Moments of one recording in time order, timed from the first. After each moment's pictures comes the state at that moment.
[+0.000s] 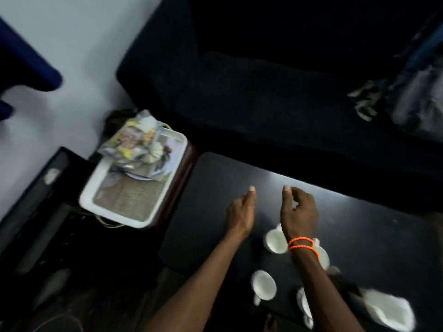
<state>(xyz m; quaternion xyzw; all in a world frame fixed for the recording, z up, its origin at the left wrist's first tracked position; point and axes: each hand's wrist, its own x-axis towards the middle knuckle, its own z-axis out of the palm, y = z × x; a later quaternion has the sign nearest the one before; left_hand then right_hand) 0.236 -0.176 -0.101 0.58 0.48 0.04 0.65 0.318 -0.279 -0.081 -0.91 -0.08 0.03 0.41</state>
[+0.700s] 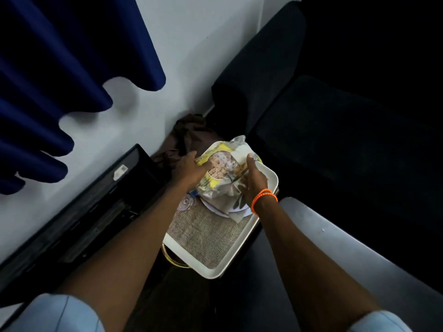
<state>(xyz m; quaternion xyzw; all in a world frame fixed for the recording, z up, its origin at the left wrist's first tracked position) 0.075 0.290 -0.114 0.70 0.61 0.05 0.37 0.230 0.185 -0.123 -0.64 0.04 0.53 0.55</state>
